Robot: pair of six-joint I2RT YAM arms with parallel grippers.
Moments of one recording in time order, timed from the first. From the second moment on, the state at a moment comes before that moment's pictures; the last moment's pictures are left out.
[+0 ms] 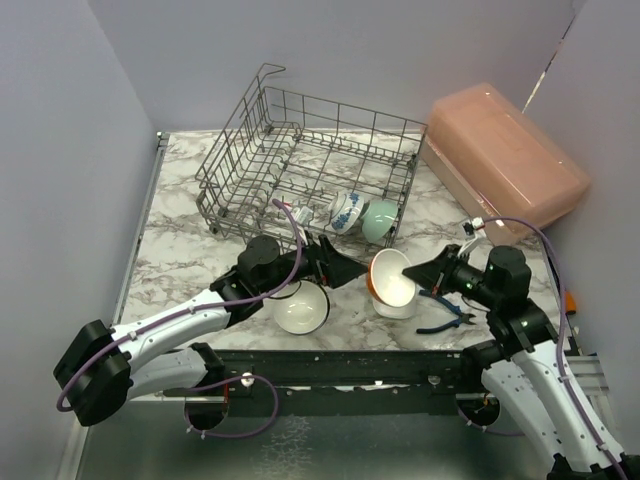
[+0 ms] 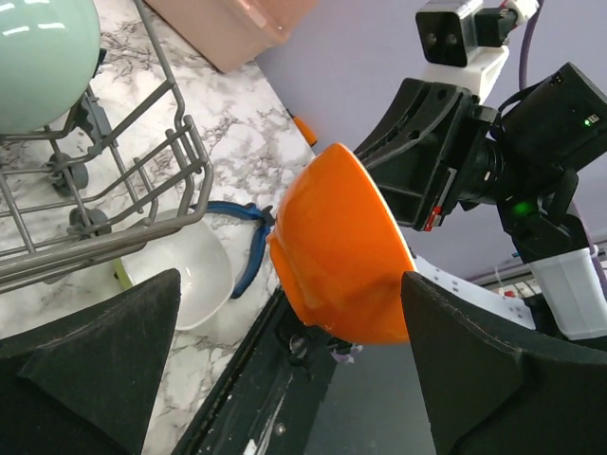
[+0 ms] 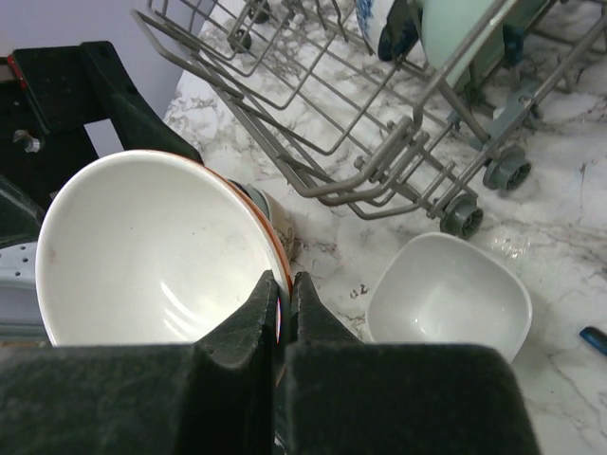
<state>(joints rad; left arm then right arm) -0.85 1.07 0.57 0.44 0.29 -0.85 0.29 0.48 0.50 -0.36 -0.51 0.58</state>
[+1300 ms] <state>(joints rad) -0.97 1.25 0.65 0.56 0.30 -1.03 0.29 0.62 0.67 -0.31 -0.51 0.43</state>
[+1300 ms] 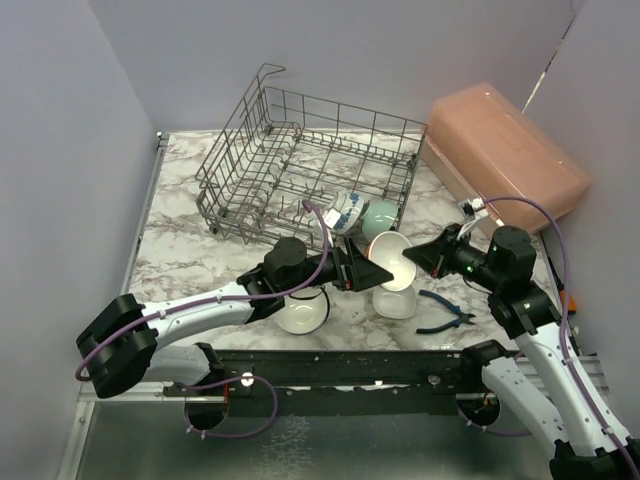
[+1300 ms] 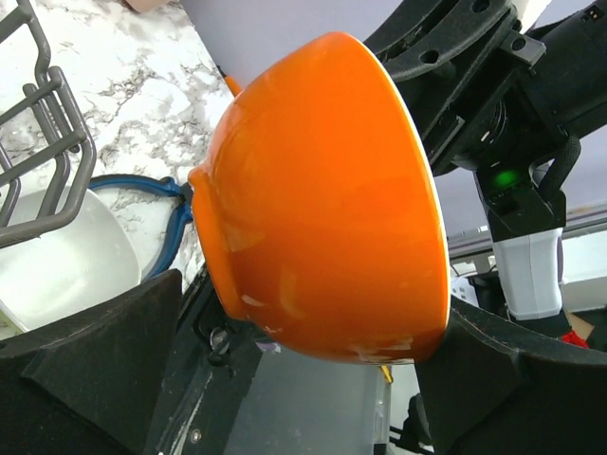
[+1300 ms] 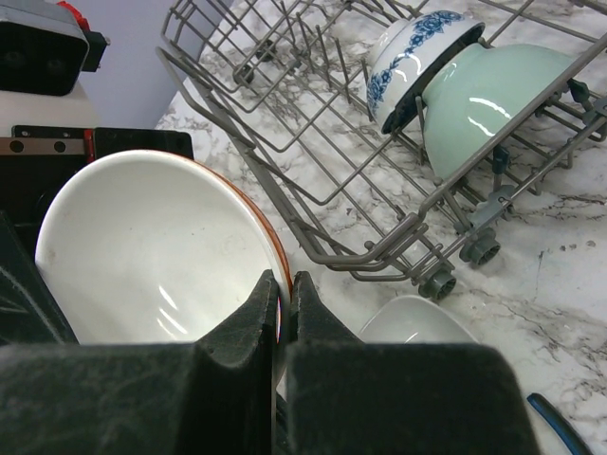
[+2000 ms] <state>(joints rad) -0.97 1.25 0.66 0.57 0.30 -1.01 0.29 0.65 0.66 -0.28 -0.51 0.43</state>
